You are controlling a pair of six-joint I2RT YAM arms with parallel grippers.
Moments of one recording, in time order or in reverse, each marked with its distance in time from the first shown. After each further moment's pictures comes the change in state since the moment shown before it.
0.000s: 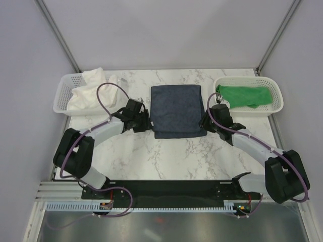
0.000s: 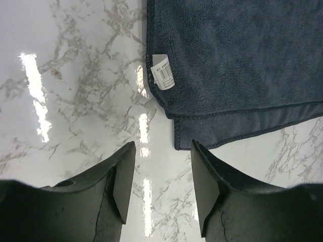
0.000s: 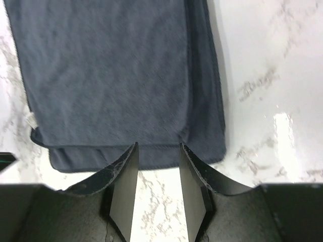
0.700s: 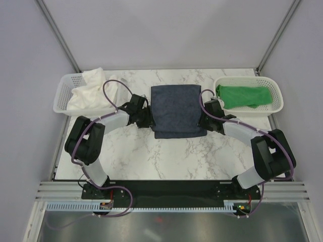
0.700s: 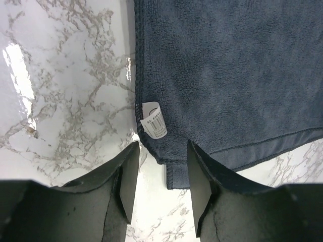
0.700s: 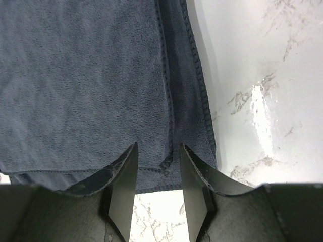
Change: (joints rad) left arm 0.034 0.226 0.127 0.057 0.086 -0.001; right arm 0.000 0.257 0.169 -0.068 0.050 -0.002
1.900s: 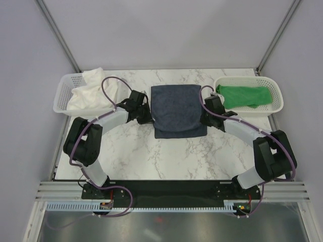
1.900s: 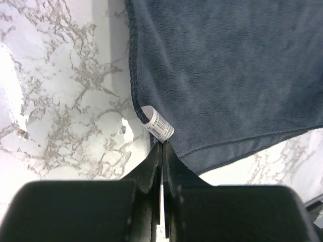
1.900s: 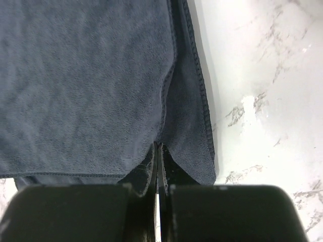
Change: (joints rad) left arm 0.004 0.004 0.060 -0.044 0.029 -0.023; right arm -0.002 0.000 0.054 -0.040 0.023 -0.048
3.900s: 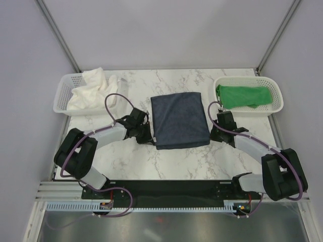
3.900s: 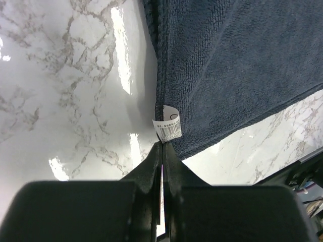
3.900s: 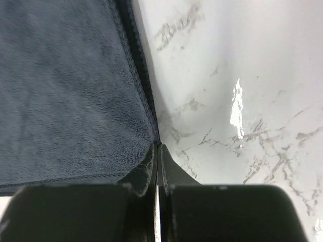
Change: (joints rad) left arm -0.100 -0.201 -0.285 -0.024 0.084 -0.034; right arm -0.105 -0.237 -0.276 -0.005 -0.104 -0.151
